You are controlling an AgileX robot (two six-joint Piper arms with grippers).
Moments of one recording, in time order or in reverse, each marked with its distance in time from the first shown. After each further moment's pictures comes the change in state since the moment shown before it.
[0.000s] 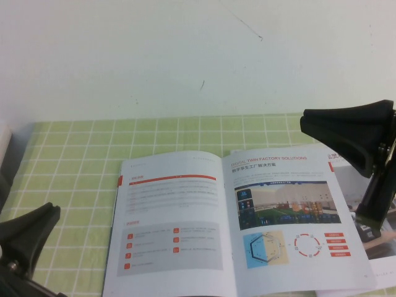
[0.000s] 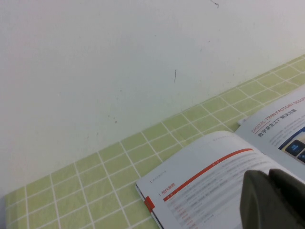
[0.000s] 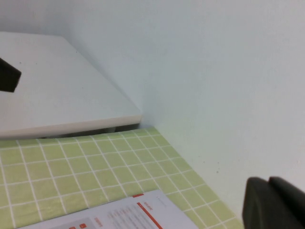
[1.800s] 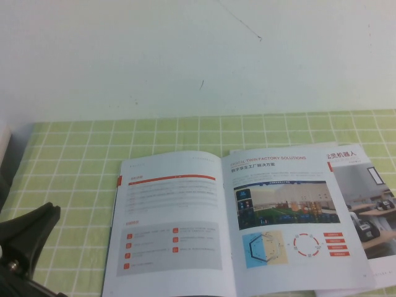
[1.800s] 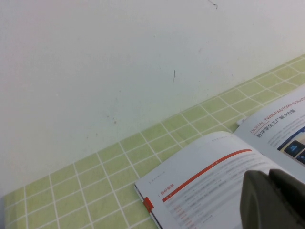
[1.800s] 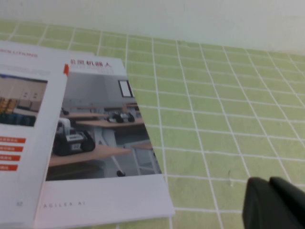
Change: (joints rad) right arm -0.511 -1.069 0.763 -1.715 -0.190 1.954; left arm 0.000 0.000 0.000 0.000 0.000 -0.002
